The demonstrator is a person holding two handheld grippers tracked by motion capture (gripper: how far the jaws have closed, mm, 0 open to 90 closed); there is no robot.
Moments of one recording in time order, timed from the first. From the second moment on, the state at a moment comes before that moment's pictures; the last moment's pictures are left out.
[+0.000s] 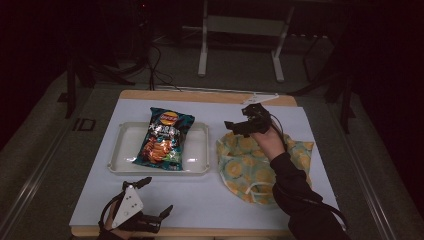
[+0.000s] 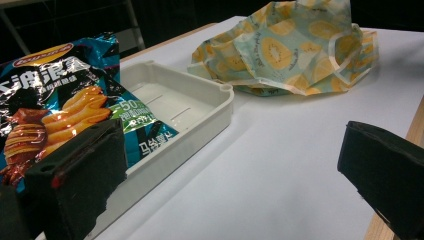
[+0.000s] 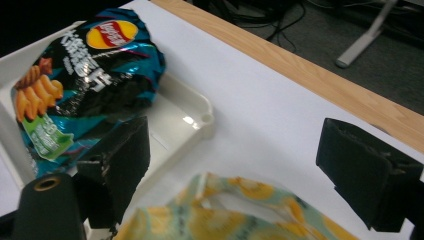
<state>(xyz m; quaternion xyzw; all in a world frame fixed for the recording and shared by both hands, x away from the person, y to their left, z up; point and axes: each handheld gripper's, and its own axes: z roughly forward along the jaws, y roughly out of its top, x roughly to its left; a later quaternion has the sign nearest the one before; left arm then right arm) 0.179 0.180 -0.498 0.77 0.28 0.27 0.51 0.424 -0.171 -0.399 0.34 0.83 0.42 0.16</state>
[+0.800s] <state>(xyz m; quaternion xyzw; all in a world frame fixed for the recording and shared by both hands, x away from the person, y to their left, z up) 0.182 0.178 -0.499 0.77 0.29 0.26 0.51 0.399 -0.276 -0.412 0.43 0.78 0.42 0.20</state>
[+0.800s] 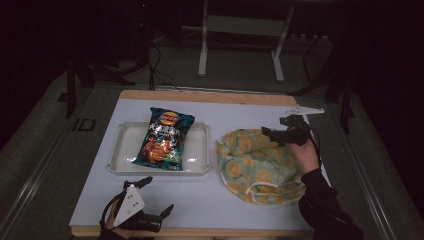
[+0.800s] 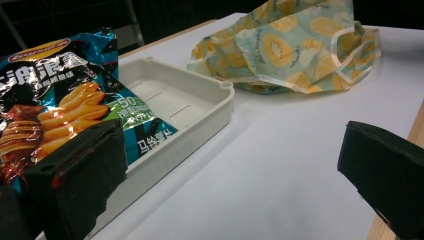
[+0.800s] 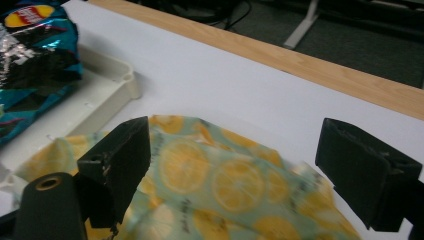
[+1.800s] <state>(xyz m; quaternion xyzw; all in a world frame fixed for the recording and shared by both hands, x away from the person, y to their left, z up) 0.183 0.176 -0.500 0.77 0.28 0.26 0.51 0.325 -0.368 -0.453 0.47 0.70 0.45 0.28</state>
